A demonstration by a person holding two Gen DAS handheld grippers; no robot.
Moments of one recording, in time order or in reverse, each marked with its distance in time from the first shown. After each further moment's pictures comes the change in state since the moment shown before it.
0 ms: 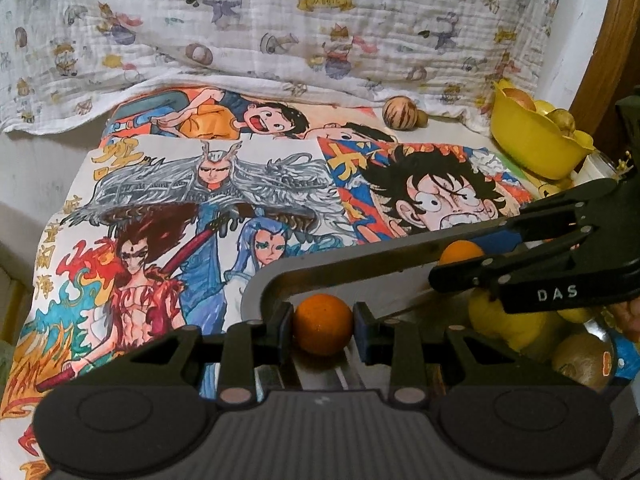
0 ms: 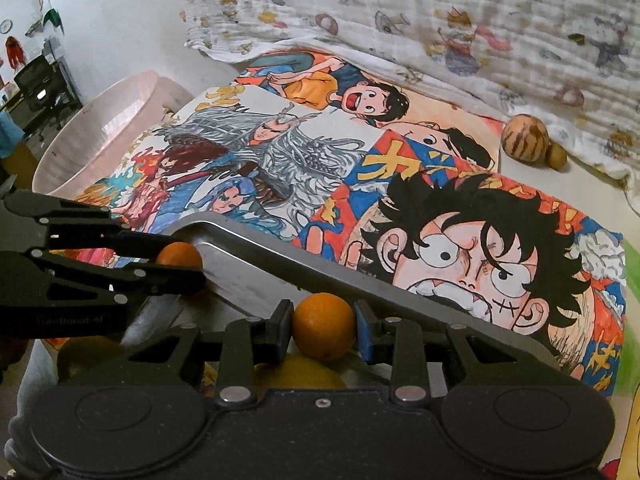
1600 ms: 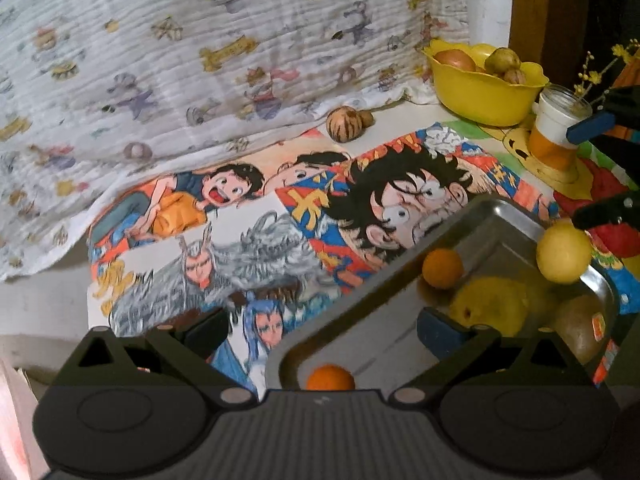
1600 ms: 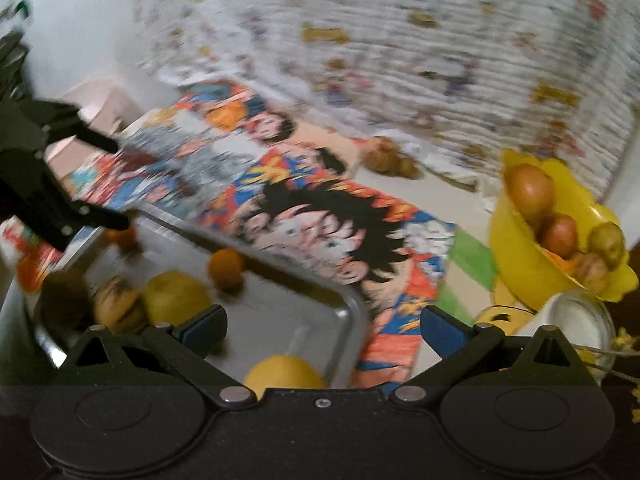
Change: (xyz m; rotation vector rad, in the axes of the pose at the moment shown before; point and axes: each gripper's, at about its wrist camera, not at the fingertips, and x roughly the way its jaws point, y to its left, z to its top) left arm -0.018 -0.041 0.059 0.375 0.043 0.034; right arm -0.122 -0.059 -0.034 -0.011 -0.070 -0.227
